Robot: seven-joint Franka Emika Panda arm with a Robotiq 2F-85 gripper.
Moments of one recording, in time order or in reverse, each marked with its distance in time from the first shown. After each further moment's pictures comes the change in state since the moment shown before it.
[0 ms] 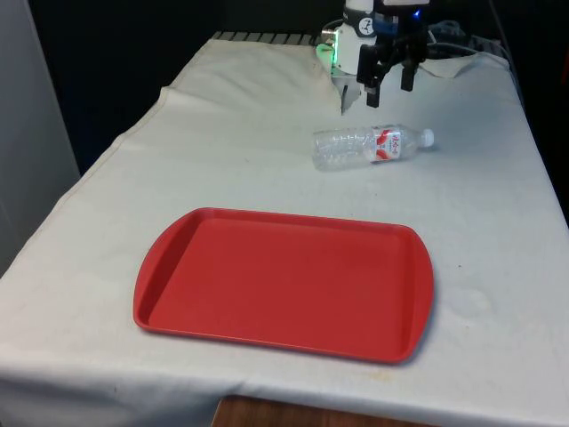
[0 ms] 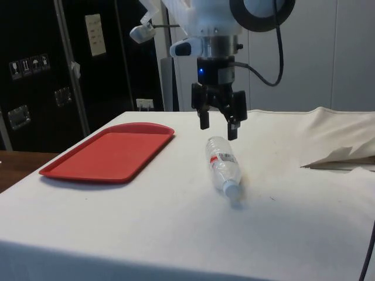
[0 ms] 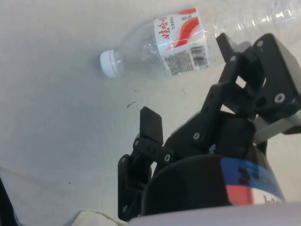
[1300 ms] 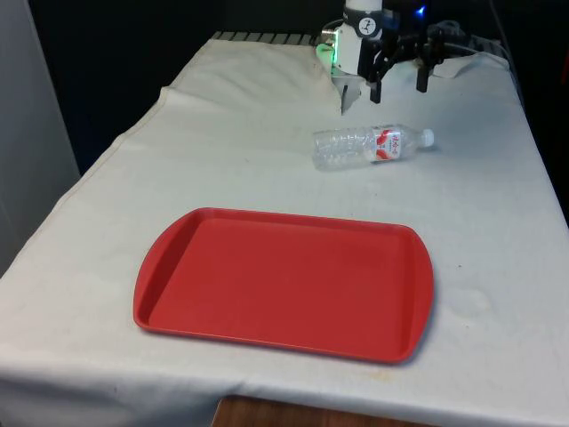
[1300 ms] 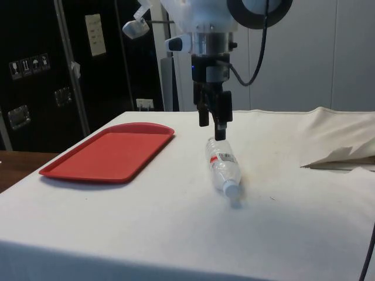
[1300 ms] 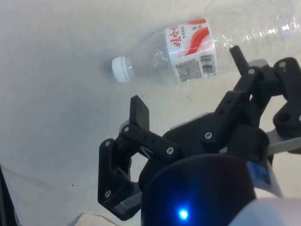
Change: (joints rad) arm 0.002 0.002 0.027 0.024 0.000 0.000 0.339
